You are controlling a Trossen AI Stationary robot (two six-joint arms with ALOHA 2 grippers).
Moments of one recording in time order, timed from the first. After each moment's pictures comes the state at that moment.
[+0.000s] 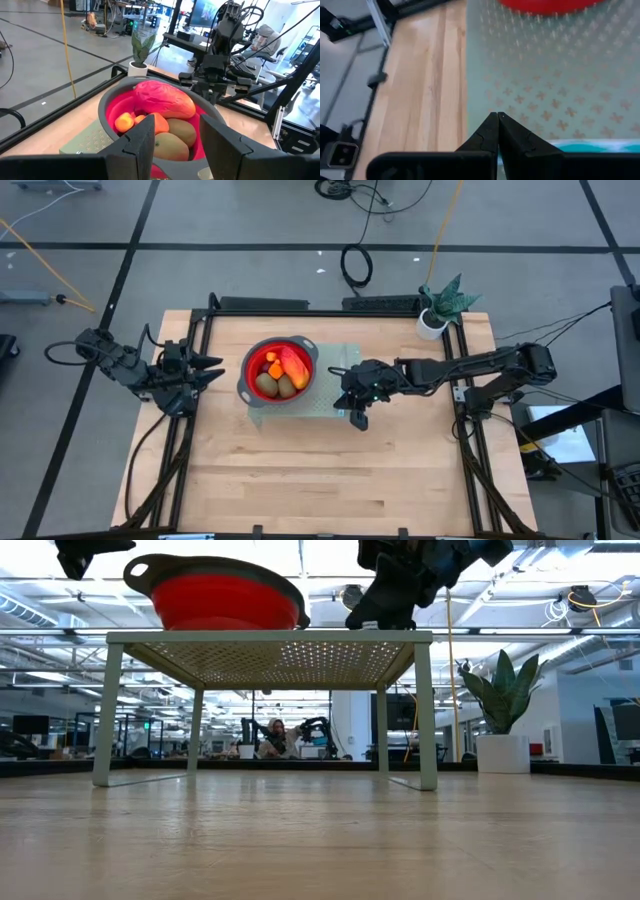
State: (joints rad) left arm -0.57 0.37 0.72 -0.57 -0.81 -0.43; right arm 0.02 1.47 1.03 -0.18 -0.16 0.30
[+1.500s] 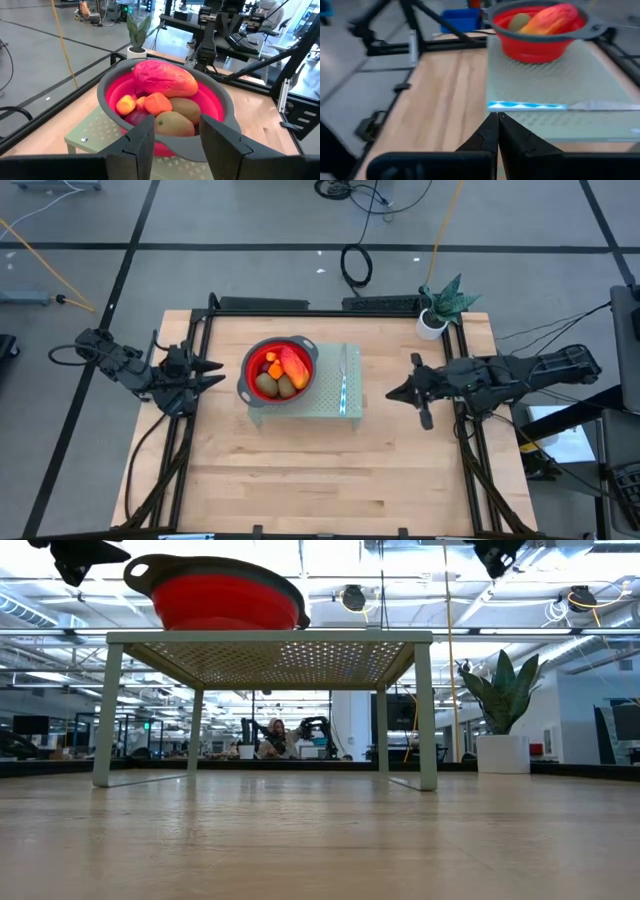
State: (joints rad) left arm -0.57 0.37 0.72 -0.68 -0.76 -0.42; right arm 0.19 0.81 0.83 -0.40 0.09 0.17
